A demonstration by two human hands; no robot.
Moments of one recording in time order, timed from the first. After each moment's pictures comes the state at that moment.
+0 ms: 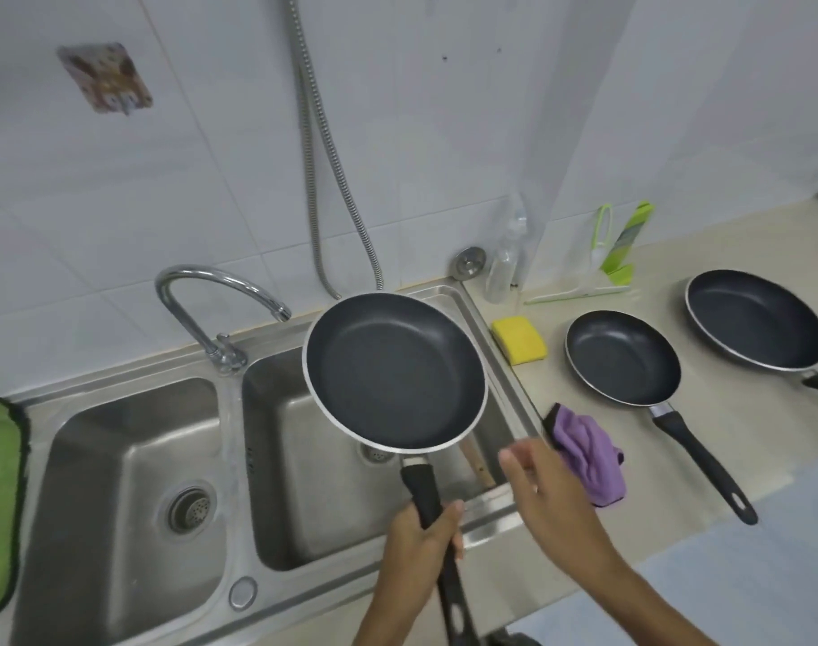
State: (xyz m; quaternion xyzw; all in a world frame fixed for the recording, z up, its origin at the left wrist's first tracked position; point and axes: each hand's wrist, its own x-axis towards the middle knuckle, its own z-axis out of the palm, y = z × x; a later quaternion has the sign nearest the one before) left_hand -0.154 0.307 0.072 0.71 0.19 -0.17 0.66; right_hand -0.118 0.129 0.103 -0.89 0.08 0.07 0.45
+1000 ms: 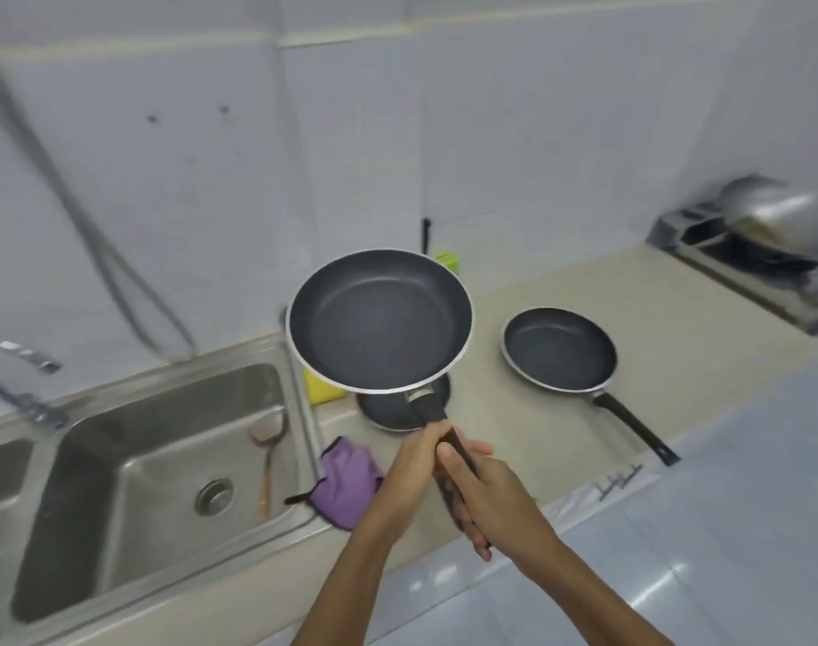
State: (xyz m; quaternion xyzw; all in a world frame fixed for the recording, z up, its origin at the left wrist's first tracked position) left_hand -0.105 -0.076 0.160 0.68 0.03 -0.22 0.70; right_hand -0.147 -0.196 0.177 -0.80 0.07 0.16 0.57
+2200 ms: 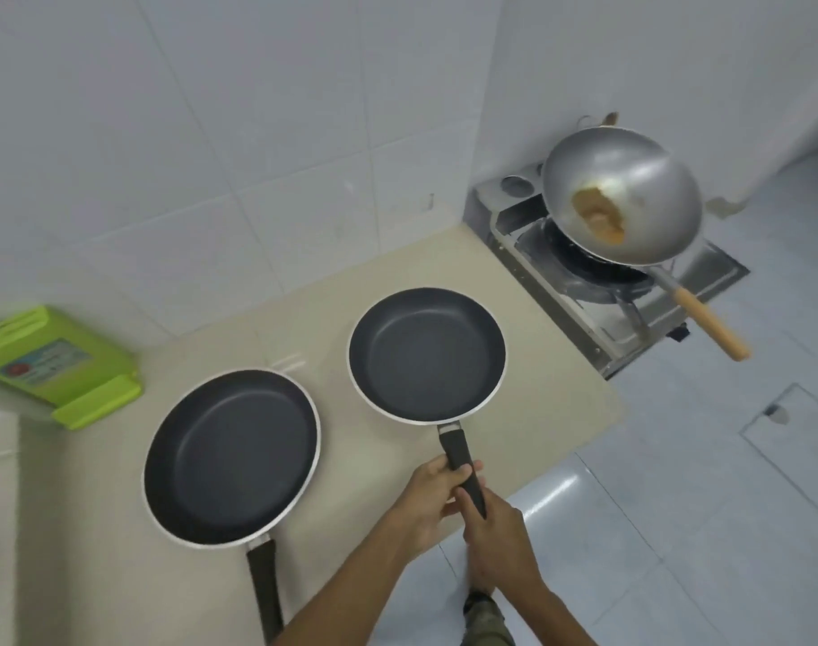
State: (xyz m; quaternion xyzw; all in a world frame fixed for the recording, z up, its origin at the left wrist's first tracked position) left_hand 0.201 -0.775 -0.009 0.56 0.18 -0.44 0.68; right_hand 0.127 -0.885 -0.005 -0.83 0.27 0.17 0.46
